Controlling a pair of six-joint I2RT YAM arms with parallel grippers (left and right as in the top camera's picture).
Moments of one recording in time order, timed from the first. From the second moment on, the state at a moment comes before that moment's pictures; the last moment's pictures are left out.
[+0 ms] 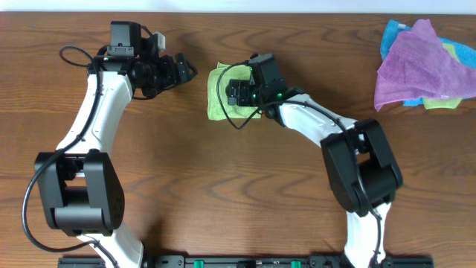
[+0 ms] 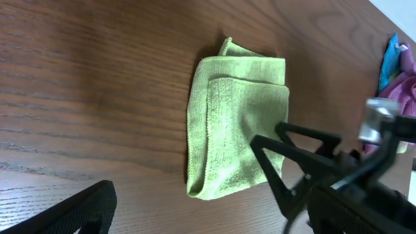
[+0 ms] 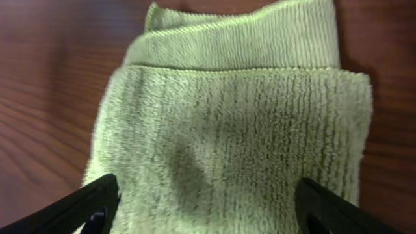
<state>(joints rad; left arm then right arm) -0.02 1.86 1.48 -0.69 0.51 -0.36 0.48 2.12 1.37 -0.09 -0.14 0.50</state>
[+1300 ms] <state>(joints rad) -0.02 1.86 1.48 -0.69 0.51 -0.36 0.48 2.15 1.37 -0.16 0.30 0.50</state>
